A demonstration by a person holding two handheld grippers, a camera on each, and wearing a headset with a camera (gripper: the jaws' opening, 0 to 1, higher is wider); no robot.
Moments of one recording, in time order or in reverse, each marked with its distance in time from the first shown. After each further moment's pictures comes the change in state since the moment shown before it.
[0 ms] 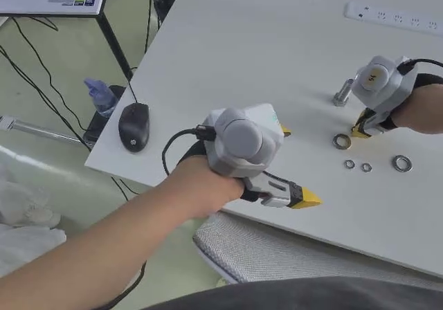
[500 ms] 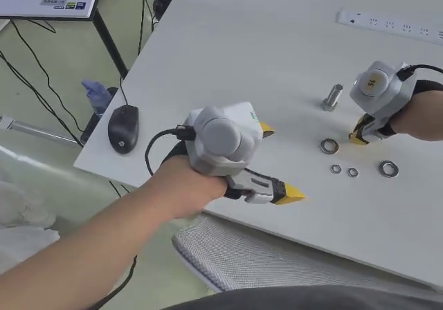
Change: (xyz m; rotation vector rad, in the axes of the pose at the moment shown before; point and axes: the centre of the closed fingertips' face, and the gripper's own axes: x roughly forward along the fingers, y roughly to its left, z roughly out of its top) left arm 0.001 0.011 0.003 -0.030 0.004 0.064; right arm -0.010 -0.002 -0.026 0.005 -0.017 0.019
